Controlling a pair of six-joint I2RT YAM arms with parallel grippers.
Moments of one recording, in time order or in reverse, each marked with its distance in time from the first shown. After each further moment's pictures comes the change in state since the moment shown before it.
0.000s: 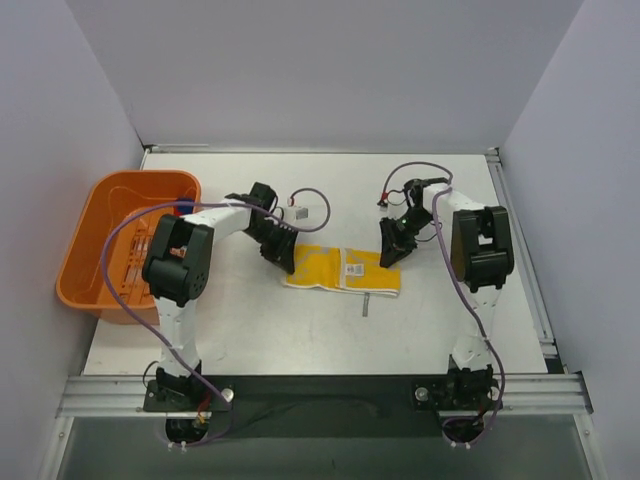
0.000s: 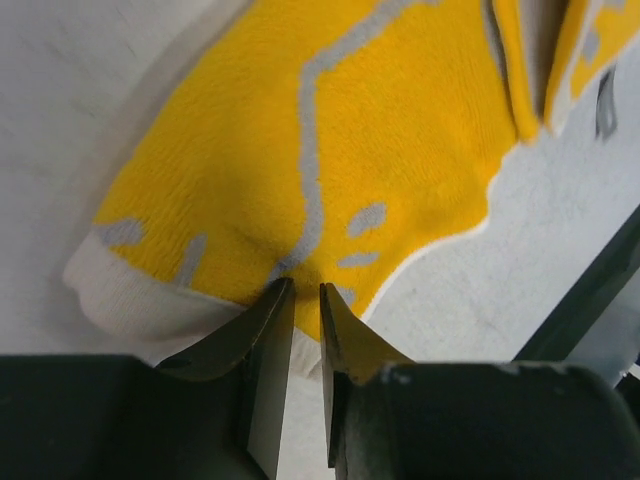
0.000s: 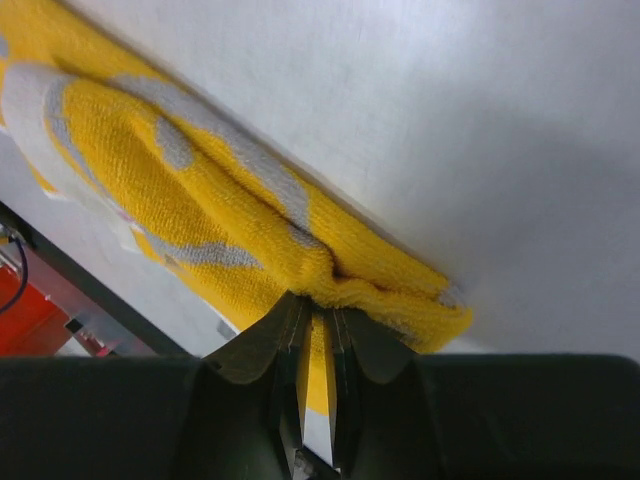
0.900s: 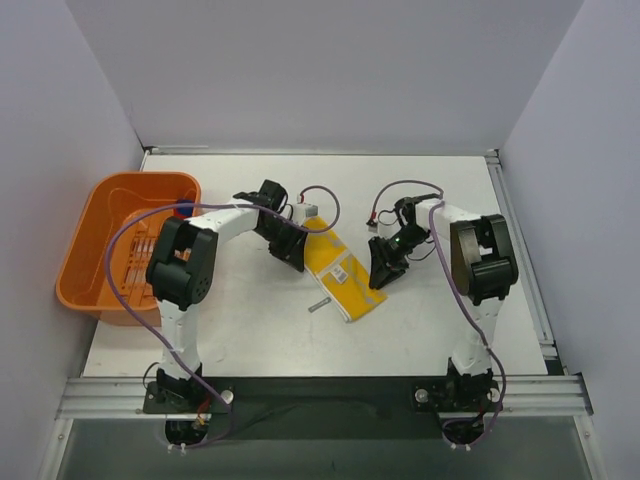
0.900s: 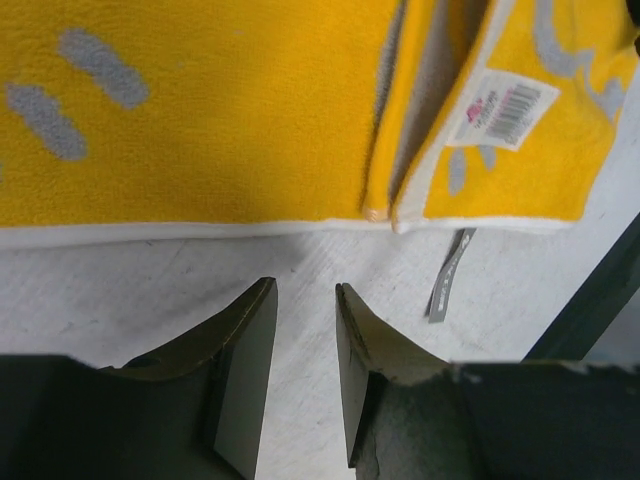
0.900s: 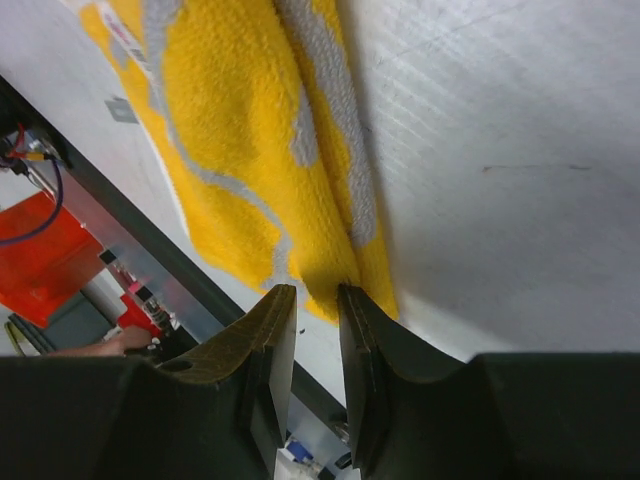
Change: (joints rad) left arm -0.051 0.016 0.101 -0.013 -0.030 -0.014; right arm 0.061 -0.166 -0.258 0.010 -0.124 -0.008
